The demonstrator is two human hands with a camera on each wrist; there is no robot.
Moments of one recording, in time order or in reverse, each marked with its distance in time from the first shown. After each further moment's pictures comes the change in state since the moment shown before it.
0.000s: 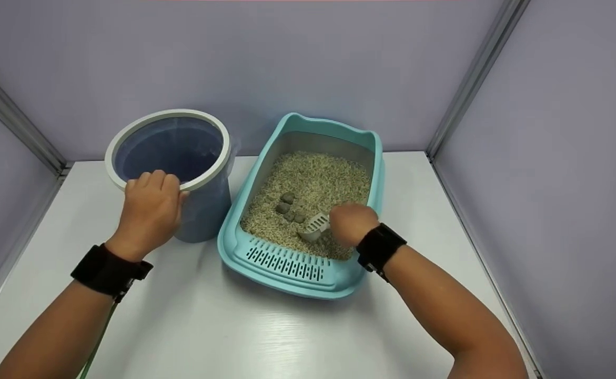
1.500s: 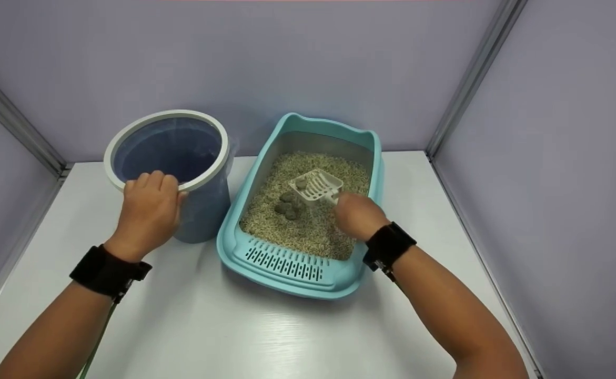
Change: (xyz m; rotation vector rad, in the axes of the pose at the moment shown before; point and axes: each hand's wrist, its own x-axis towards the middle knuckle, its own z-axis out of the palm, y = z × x) left_hand 0.000 0.001 -0.002 -0.011 -0.021 -0.011; right_hand 0.008 0.015 -0.004 0.273 0.054 0.105
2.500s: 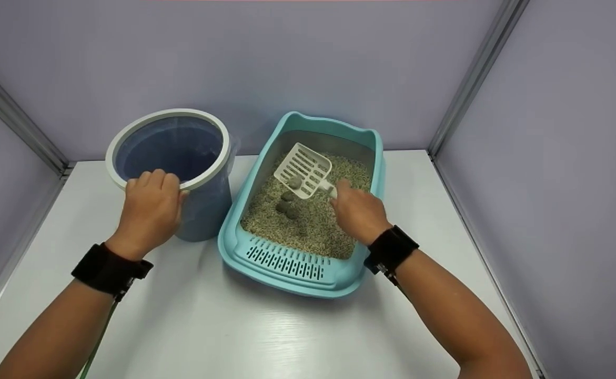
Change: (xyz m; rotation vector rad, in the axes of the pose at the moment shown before) left_hand 0.000 0.000 -0.002 0.013 -0.013 -0.003; right_hand -0.010 0.001 0.006 -0.054 0.325 -0.147
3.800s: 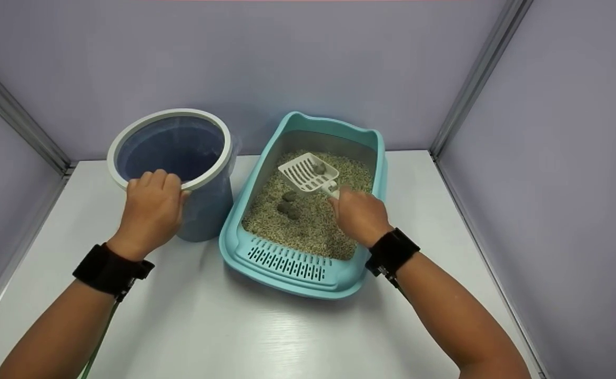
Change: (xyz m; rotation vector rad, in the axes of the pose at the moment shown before) left_hand 0.000 0.001 0.002 0.017 0.004 0.007; right_hand 0.001 0.002 0.007 -0.027 -0.013 0.025
